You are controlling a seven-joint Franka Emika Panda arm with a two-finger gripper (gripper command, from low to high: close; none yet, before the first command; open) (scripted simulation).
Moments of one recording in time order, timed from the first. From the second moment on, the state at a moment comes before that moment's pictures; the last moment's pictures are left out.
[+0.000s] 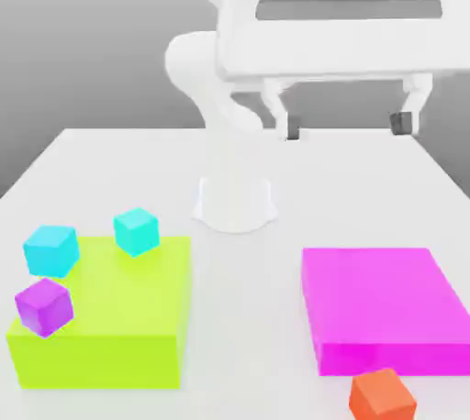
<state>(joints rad) 0.08 -0.16 0.12 -2.31 0.00 2.50 0.84</state>
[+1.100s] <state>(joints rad) 0.16 0.22 0.09 -2.38 -0.05 2.60 0.99</state>
